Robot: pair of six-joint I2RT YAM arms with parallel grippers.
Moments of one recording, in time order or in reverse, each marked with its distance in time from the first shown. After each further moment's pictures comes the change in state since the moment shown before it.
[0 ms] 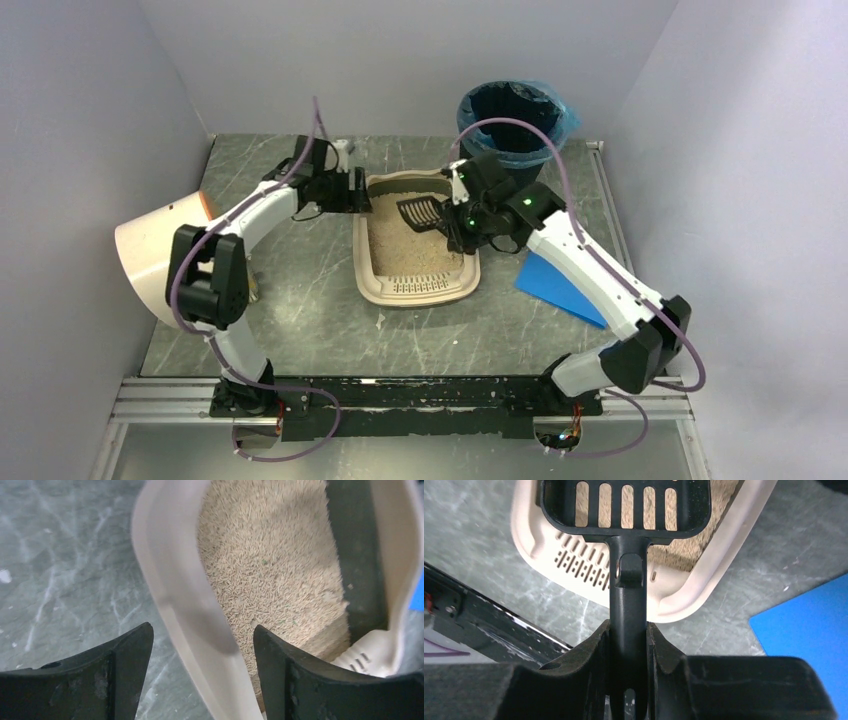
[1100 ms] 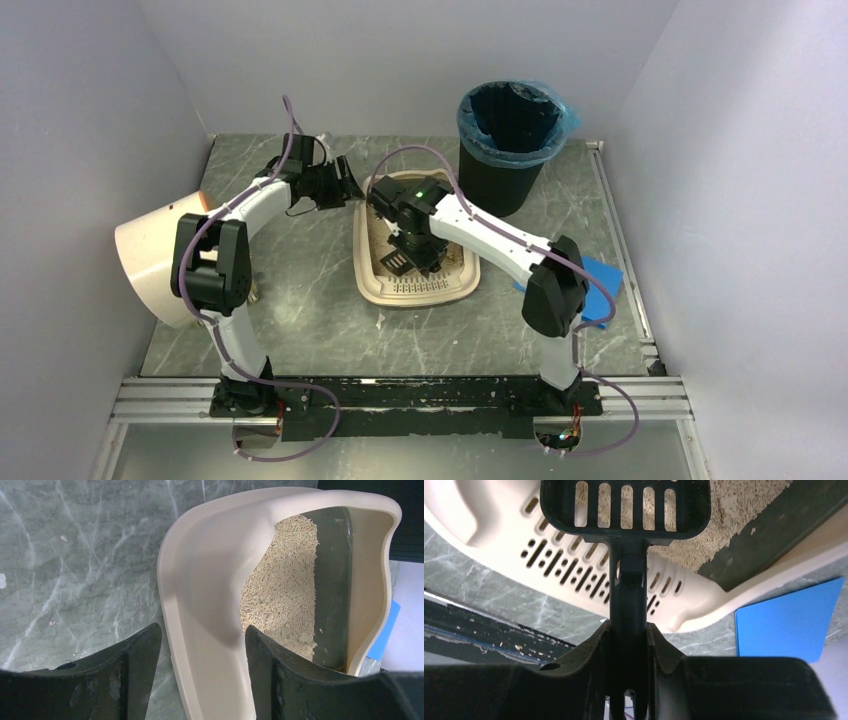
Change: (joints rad) left arm 0.107 0.063 0.002 0.130 0.071 -0.268; right arm 0.244 0.510 0.318 -0.311 0.186 -0.088
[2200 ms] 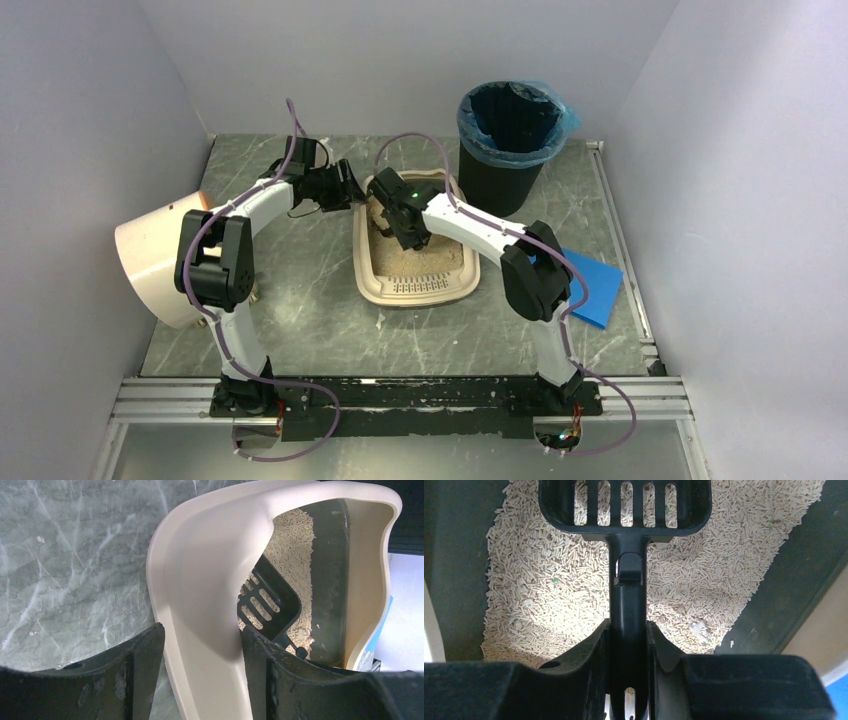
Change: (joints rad) left arm -0.002 0.039 -0.008 0.035 0.057 -0.001; right arm -0.089 0.156 -0.058 0.475 0.116 0.086
